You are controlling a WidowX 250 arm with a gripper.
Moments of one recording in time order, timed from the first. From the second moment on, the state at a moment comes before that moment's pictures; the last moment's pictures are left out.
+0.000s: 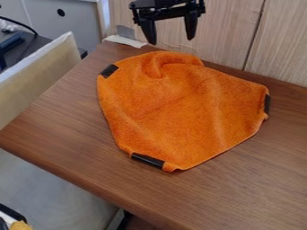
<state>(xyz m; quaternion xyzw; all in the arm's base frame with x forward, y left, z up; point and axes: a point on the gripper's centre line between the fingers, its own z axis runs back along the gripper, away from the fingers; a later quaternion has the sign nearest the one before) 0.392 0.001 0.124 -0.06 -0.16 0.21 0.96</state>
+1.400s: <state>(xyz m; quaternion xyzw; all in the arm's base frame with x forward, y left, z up) 0.389 0.150 0.050 -0.04 -0.11 0.19 0.97</state>
